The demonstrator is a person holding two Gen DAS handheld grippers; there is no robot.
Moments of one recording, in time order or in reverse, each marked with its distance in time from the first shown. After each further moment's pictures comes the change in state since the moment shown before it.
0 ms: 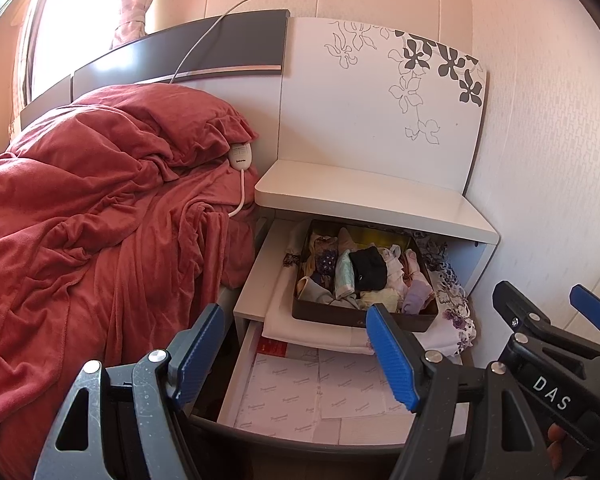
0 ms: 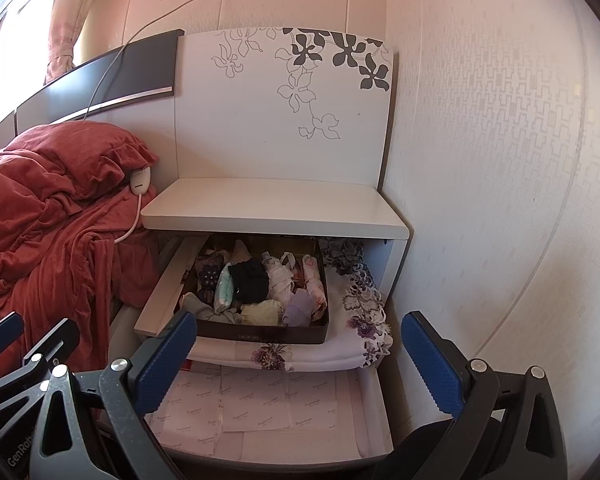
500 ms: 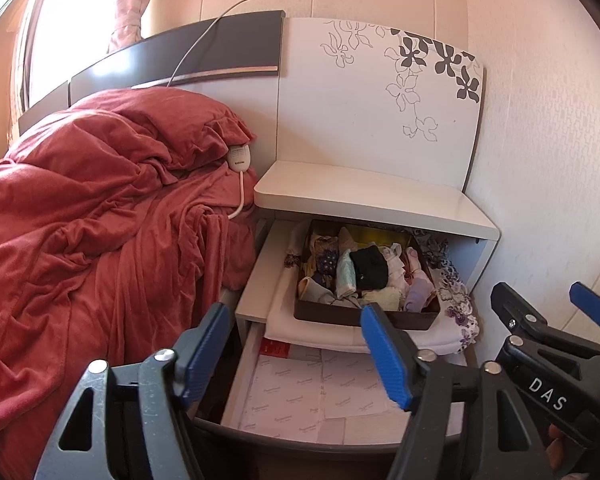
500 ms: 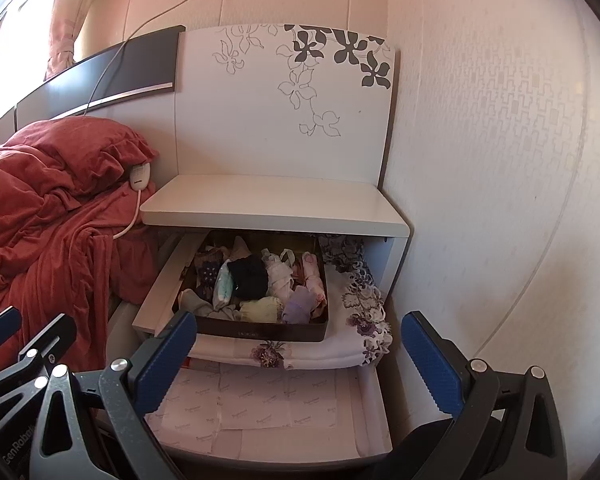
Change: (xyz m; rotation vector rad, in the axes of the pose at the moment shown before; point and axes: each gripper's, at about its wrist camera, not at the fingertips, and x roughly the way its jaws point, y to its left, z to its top) left arm 0.000 0.001 0.001 0.030 -0.007 -0.002; right arm 0.004 0.002 -0.002 -0.009 0.011 -0.004
